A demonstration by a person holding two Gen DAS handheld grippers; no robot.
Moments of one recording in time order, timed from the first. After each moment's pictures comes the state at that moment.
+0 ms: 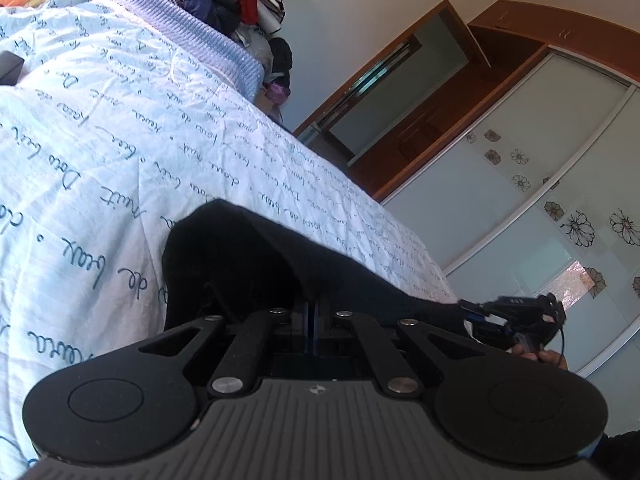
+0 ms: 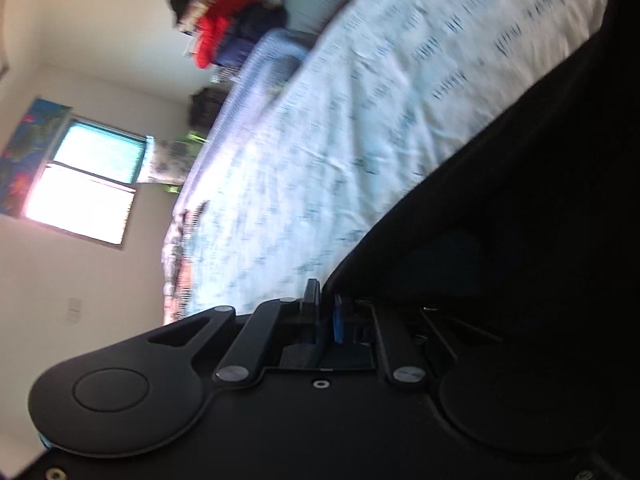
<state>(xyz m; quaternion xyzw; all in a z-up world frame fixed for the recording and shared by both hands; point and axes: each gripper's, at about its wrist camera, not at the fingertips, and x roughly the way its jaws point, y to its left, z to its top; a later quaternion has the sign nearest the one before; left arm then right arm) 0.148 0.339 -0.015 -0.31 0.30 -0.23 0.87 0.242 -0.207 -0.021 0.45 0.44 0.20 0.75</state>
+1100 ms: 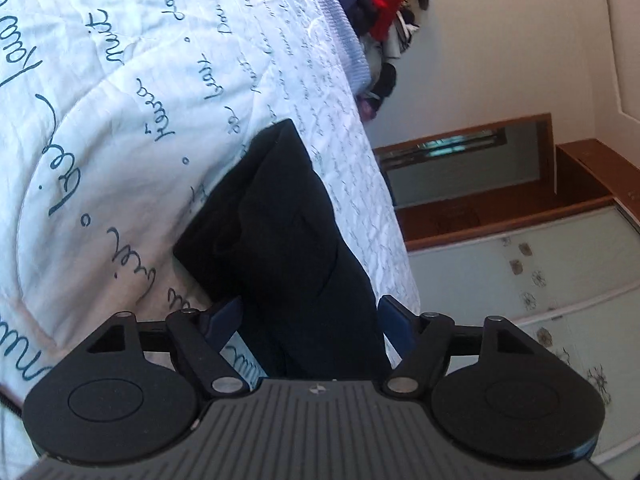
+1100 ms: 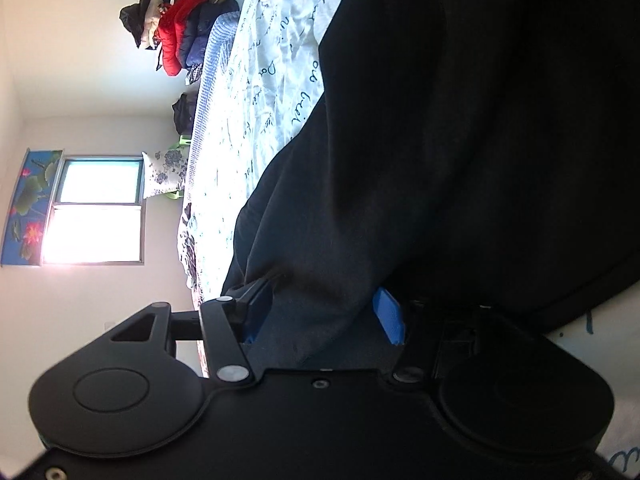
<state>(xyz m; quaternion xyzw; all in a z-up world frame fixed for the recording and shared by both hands) 0.085 0.331 -0.069 -0.53 0.34 -0.10 0.77 0.140 -0.207 -0.112 0.54 0.48 0.16 0.67</state>
